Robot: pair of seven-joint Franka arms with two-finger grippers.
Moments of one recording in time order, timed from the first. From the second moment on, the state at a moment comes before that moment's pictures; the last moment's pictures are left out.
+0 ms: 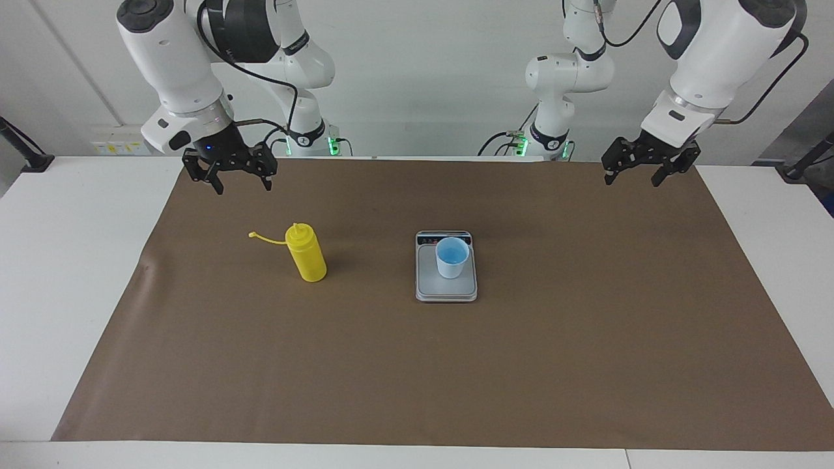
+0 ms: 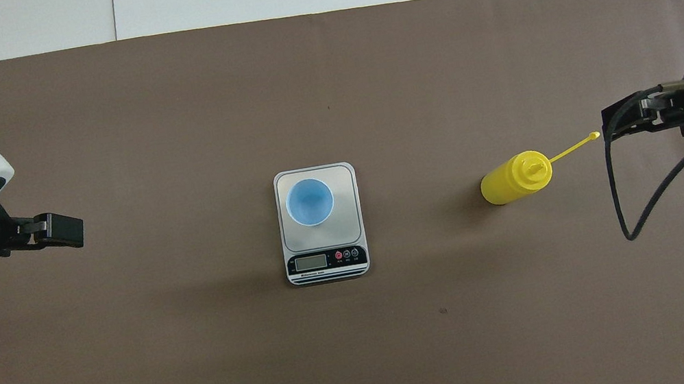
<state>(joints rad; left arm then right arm) -0.01 -0.05 -0.10 -1.63 -0.04 1.55 -0.04 -0.07 -0.09 0.06 -1.84 0.09 1.78 -0.18</state>
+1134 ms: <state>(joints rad) 0.03 -0.04 -0.12 -1.58 -0.03 1.48 0.03 -0.28 0.01 0.05 -2.36 1.07 2.19 -1.77</state>
